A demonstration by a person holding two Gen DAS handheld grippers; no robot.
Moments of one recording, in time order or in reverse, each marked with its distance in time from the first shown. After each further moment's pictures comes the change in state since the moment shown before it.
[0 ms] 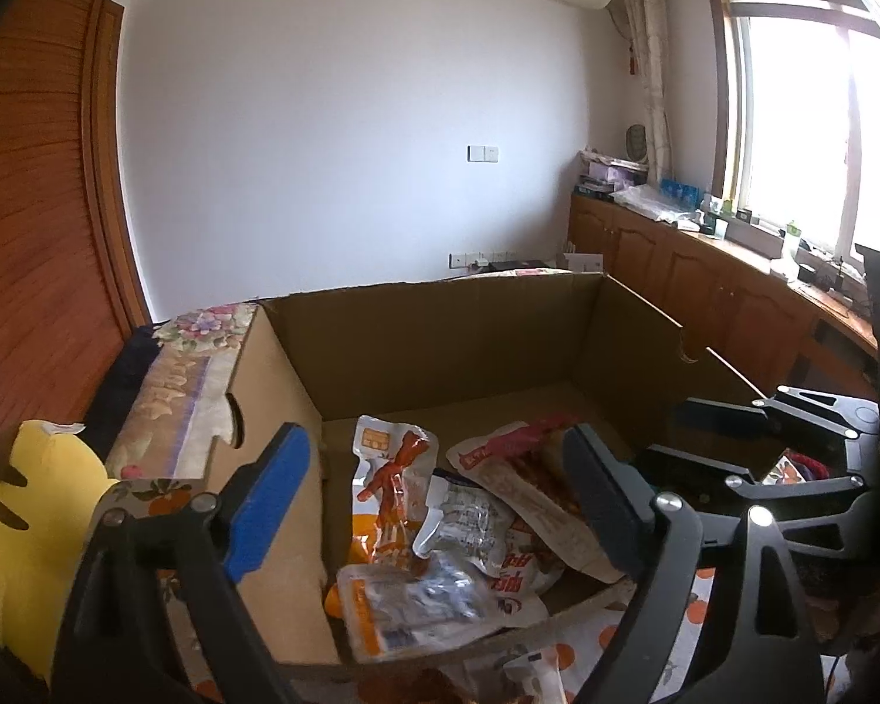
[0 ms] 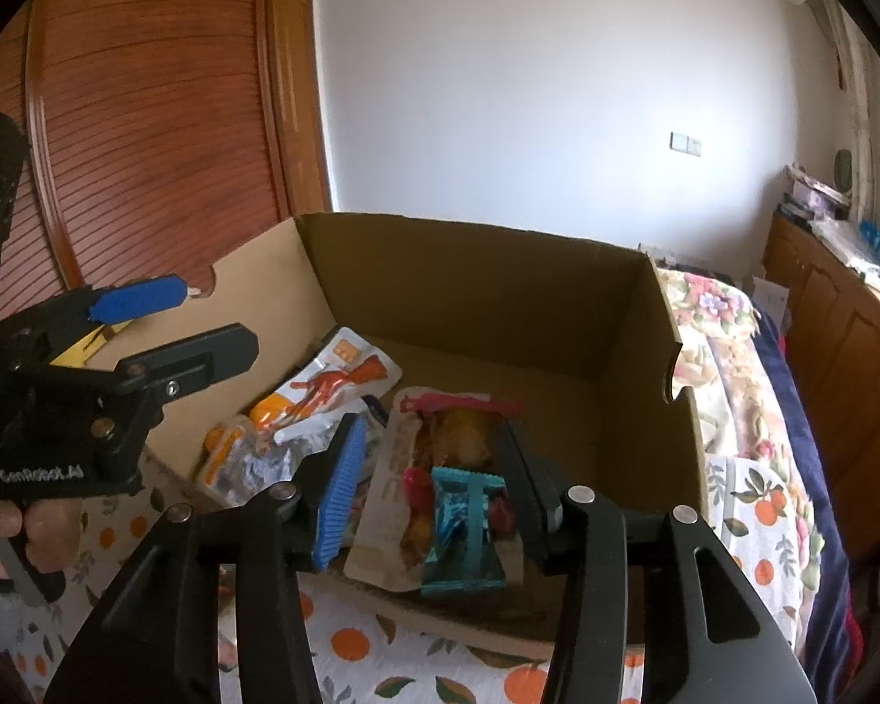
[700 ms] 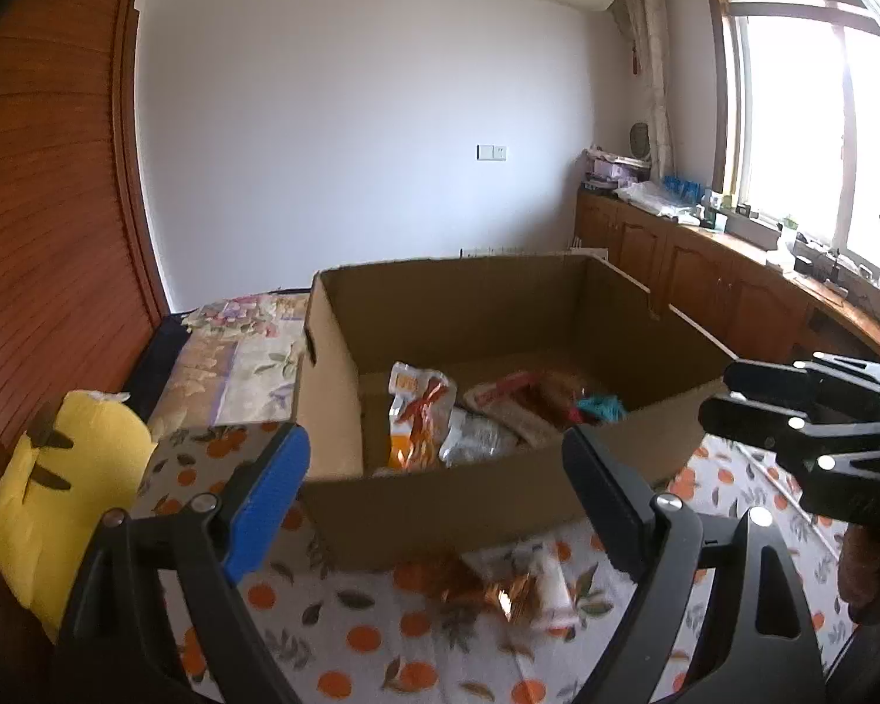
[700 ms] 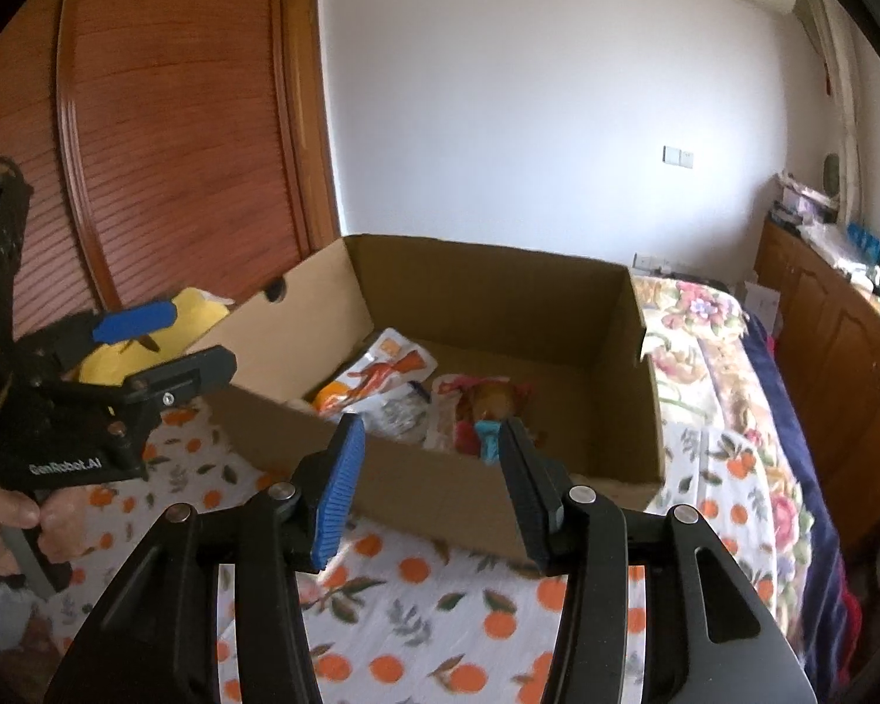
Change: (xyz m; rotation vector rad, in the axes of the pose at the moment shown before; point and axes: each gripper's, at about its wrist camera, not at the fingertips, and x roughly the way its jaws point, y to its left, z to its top) left arm -0.077 0.007 -0.035 0.002 0.014 0.031; right arm -0.073 0.034 -0.018 0.021 -0.027 0.006
